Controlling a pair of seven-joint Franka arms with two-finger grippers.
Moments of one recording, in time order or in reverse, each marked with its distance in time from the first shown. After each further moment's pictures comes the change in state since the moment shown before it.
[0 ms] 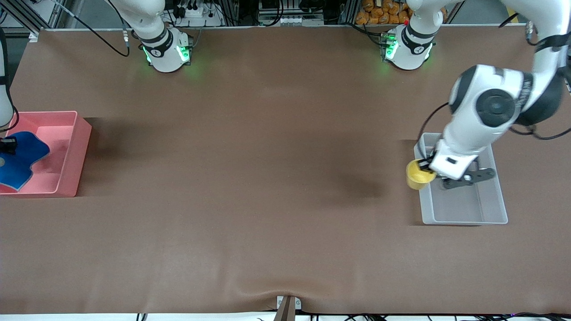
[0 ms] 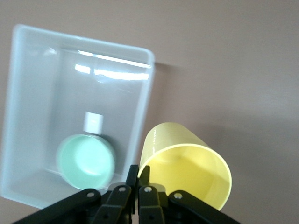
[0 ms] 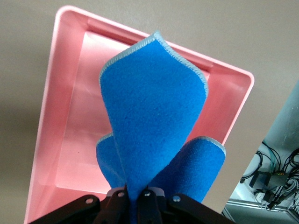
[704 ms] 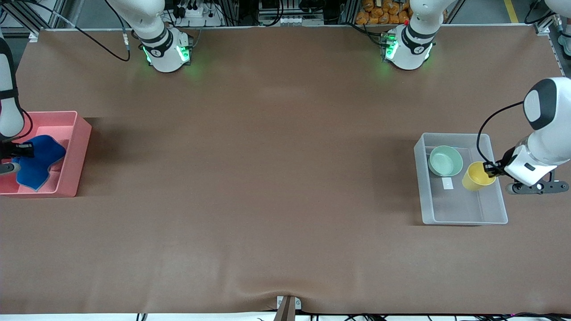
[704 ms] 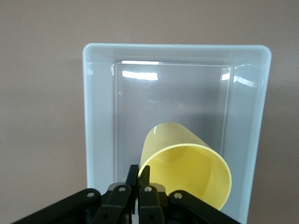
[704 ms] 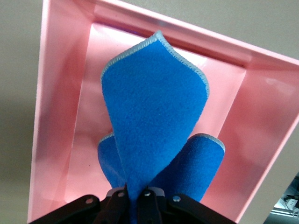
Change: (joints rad) left arm 0.269 0.096 0.006 -0.008 0.000 0.100 0.428; right arm -0.010 0.085 0.000 0.000 0.071 0.021 -0.004
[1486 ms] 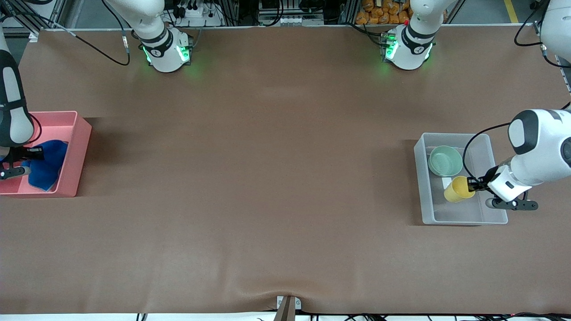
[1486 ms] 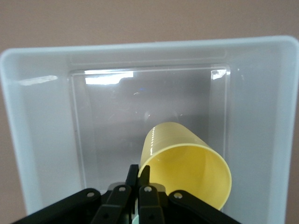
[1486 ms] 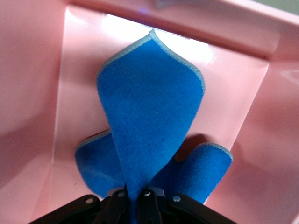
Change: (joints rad) left arm 0.013 0.207 0.000 0.032 0.014 0.126 0.081; right arm -0.035 0.098 0.000 0.000 0.007 0.095 -0.001
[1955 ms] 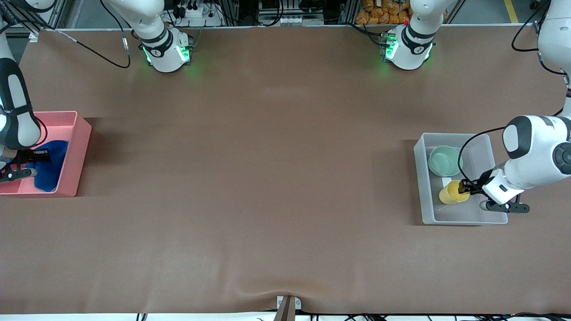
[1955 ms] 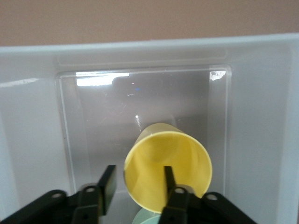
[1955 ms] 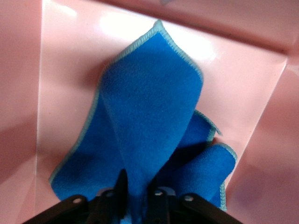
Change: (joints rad) left arm 0.000 0.032 0.000 0.010 0.004 0.022 0.002; right arm -0.014 0.041 0.003 0.001 0.000 0.034 0.000
